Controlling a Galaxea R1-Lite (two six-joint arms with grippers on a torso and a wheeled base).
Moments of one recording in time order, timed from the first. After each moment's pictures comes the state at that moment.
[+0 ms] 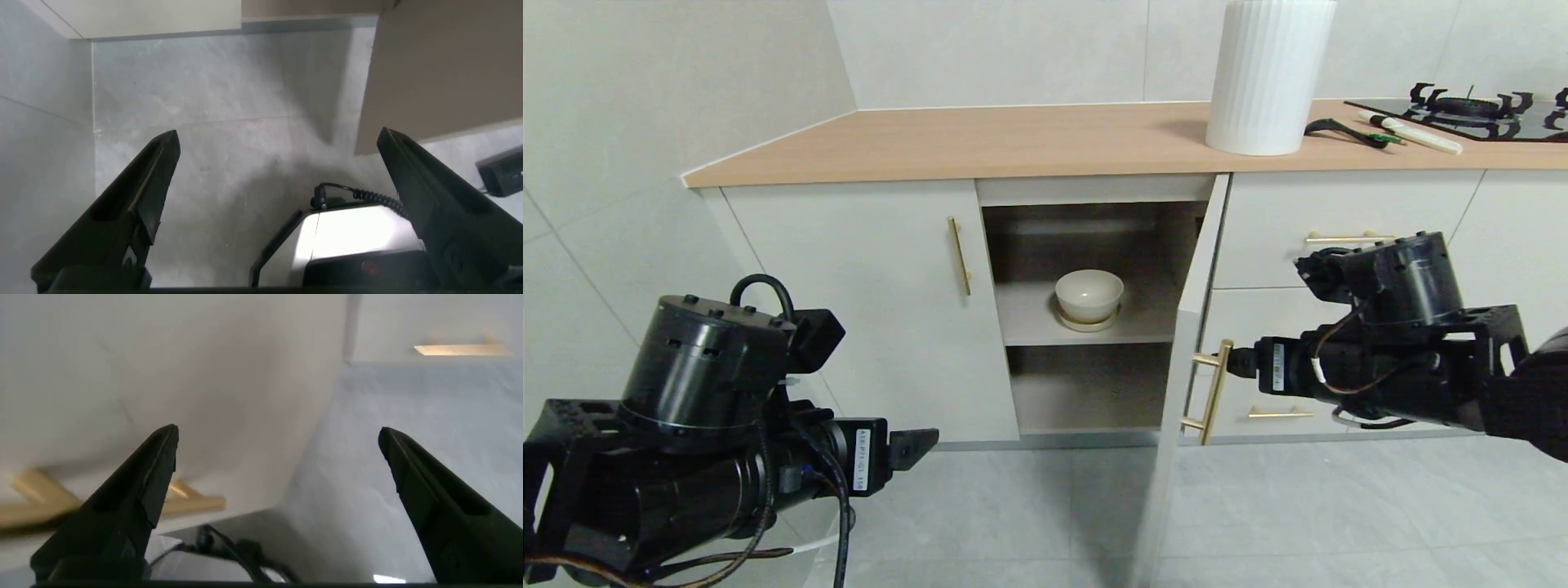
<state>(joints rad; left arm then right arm) -0.52 1.43 -0.73 0.00 0.28 -0.35 0.50 1.70 -0.95 -0.21 -0.15 0.36</state>
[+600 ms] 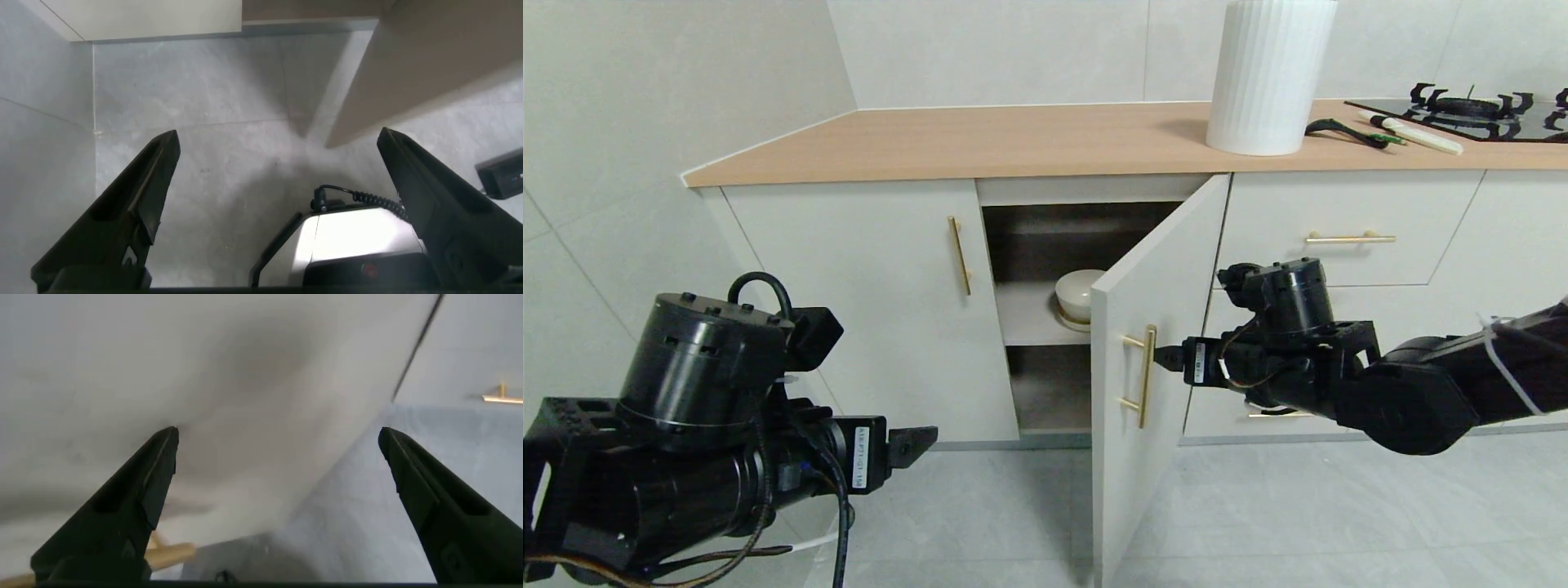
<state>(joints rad) -0.52 1.43 -0.73 0.00 0.28 -0.35 0.55 1.95 -1.05 -0.43 -0.16 0.37</state>
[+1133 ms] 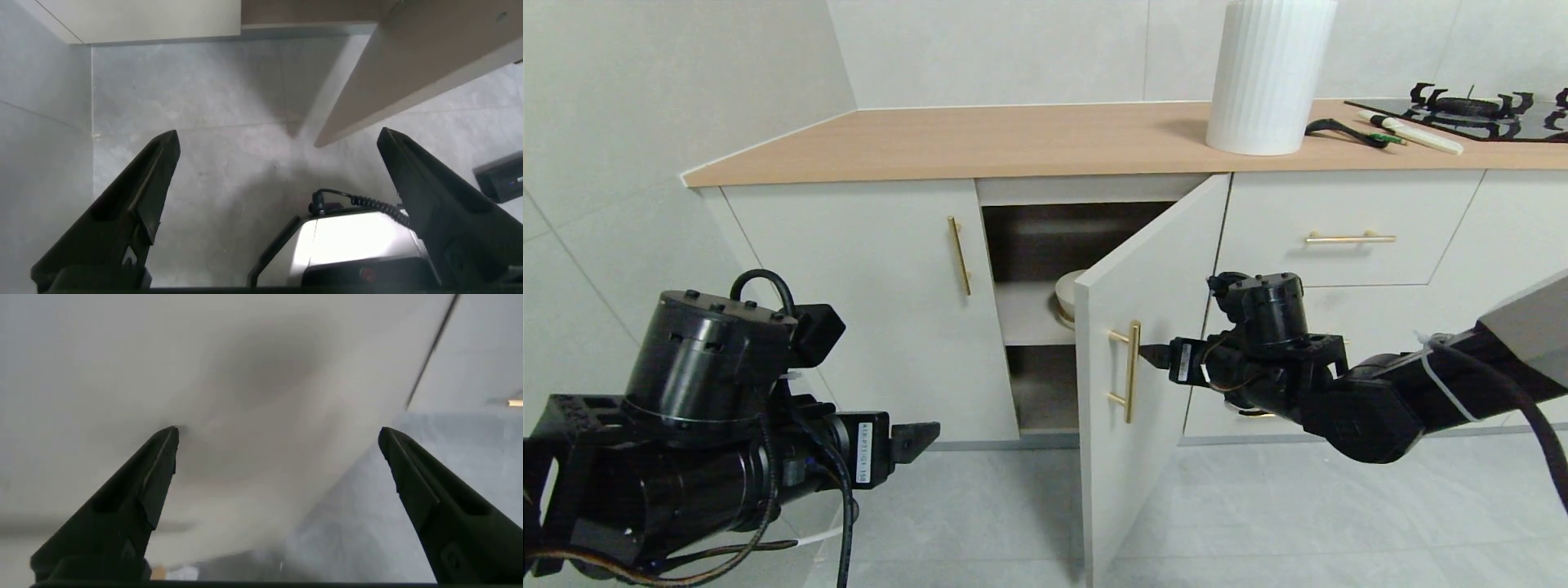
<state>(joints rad) -0.52 1.44 -0.73 -0.01 0.28 -0.35 0.54 2.04 -1.06 -0.58 -0.17 0.41</state>
